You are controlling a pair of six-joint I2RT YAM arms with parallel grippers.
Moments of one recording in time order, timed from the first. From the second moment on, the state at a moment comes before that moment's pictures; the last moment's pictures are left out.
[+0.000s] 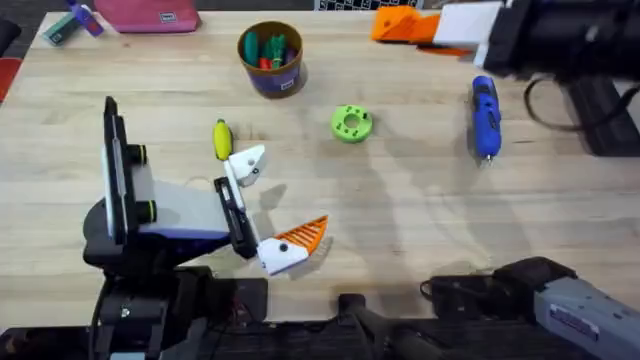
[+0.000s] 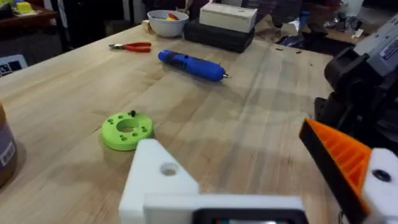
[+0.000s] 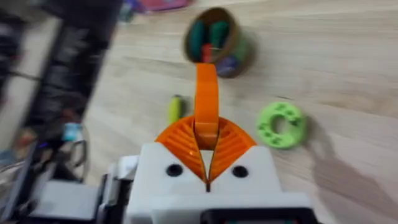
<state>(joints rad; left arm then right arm) 0.02 0.01 0.01 -0.13 1.19 0.02 0.23 1.03 1.06 -0.57 -0.50 0.42</state>
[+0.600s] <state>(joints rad) 0.02 0.01 0.01 -0.13 1.19 0.02 0.24 1.22 0.66 -0.01 -1.22 0.69</state>
